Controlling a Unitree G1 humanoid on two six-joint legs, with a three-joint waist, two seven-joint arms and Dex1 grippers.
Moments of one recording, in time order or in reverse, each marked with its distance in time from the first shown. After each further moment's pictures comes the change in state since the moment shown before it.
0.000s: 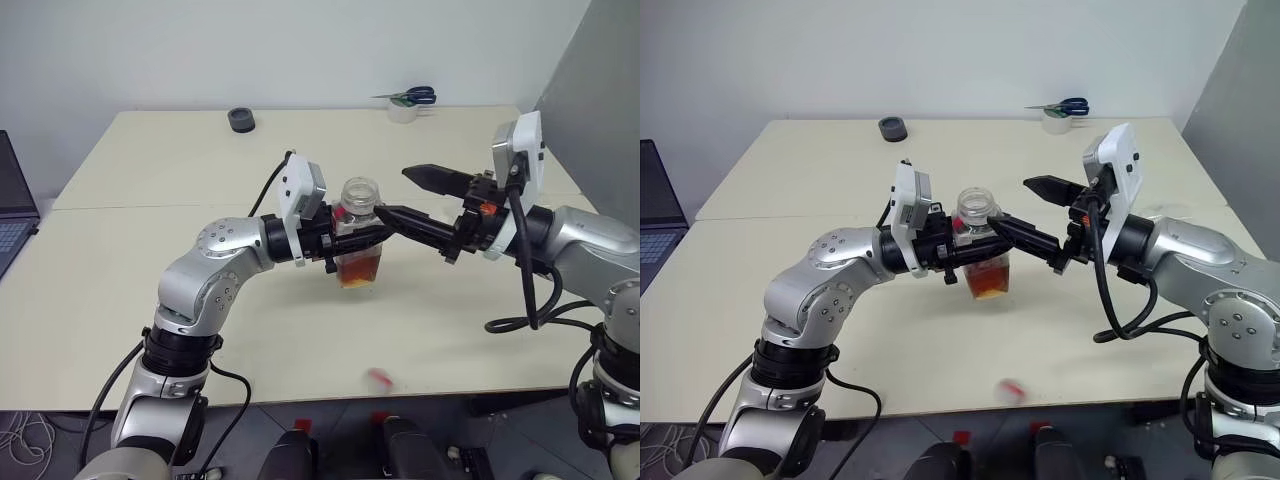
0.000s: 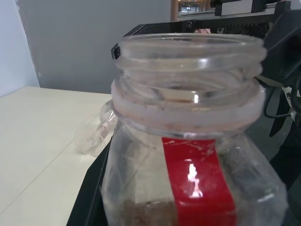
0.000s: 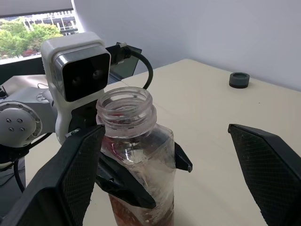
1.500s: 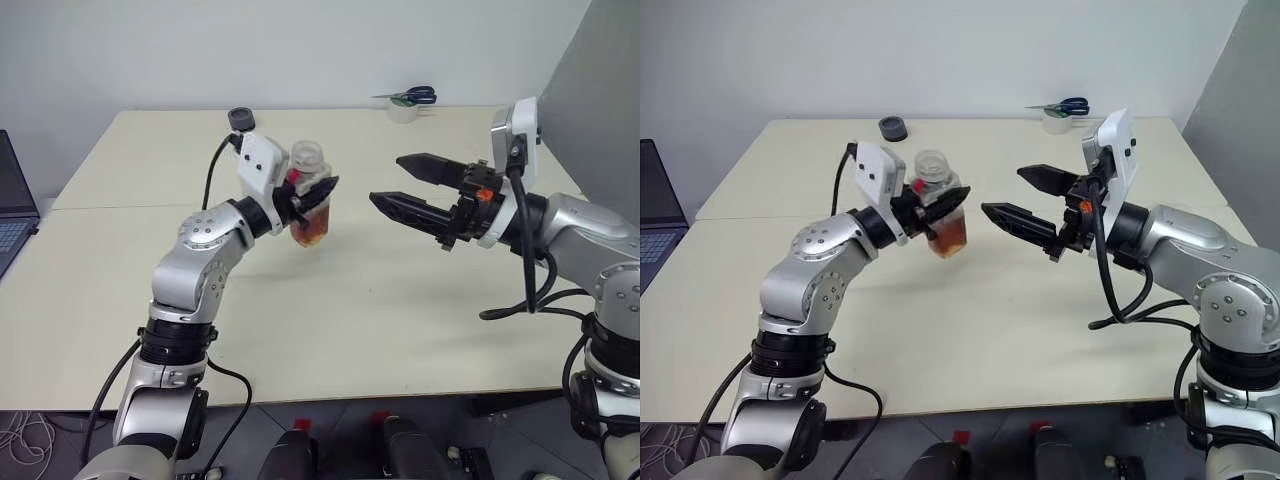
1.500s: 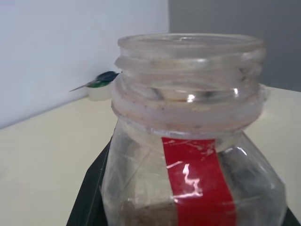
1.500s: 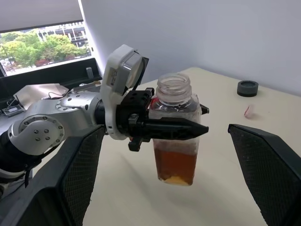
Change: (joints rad) left arm -0.017 -0.016 0.109 0.159 0.228 -0.104 0.350; right arm -0.049 0.024 0.020 0.066 0.001 -0.026 0.046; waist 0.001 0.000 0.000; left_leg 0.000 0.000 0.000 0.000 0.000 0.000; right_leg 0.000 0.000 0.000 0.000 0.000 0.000
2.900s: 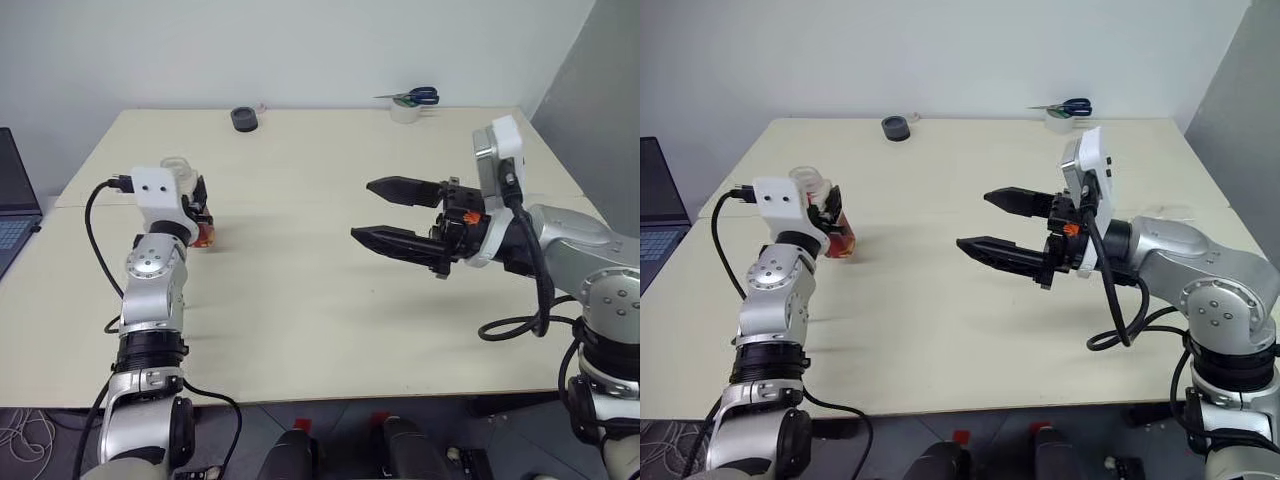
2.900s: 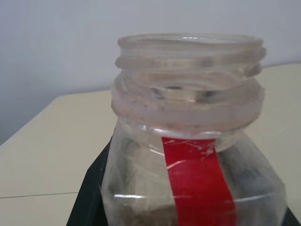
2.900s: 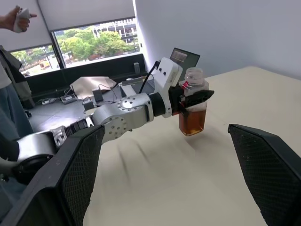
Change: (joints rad) left arm 0.049 0.038 0.251 0.491 0.227 -0.423 0.392; right arm 0.023 0.002 0.095 -0.008 0.000 -0.063 0.162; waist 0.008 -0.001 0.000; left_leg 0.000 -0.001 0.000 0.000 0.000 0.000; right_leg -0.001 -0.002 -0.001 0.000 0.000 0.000
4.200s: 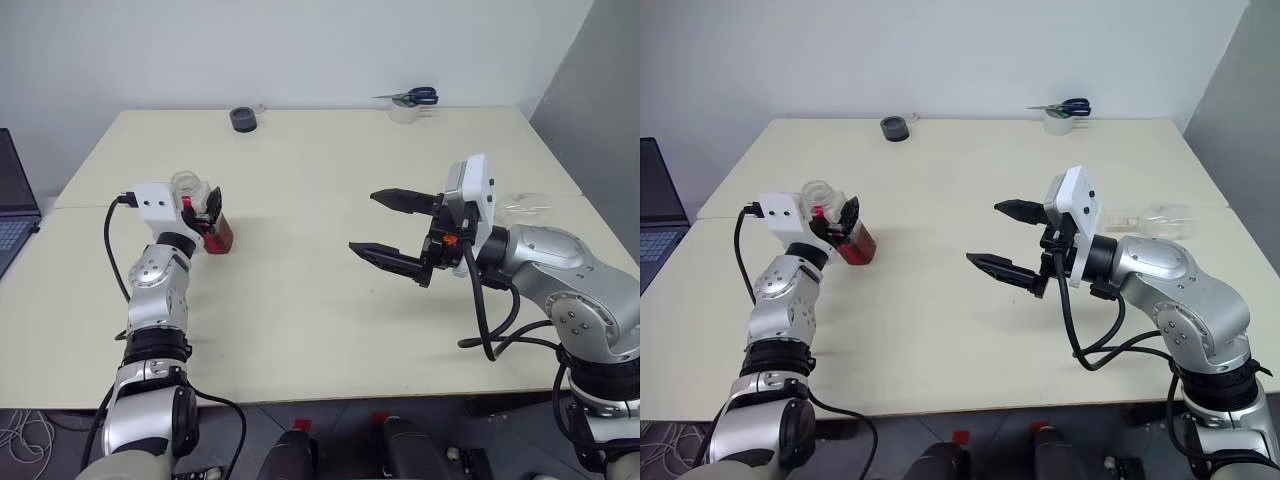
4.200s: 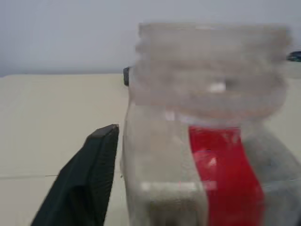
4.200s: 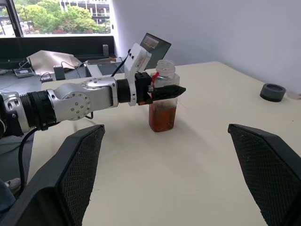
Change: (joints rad) left arm 0.024 -0.025 0.033 0.186 -0.133 -0.141 -0.201; right arm 0.103 0.016 0.092 -0.018 -0.326 -0.189 0.075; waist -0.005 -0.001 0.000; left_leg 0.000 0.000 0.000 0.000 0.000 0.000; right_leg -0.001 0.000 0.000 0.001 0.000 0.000
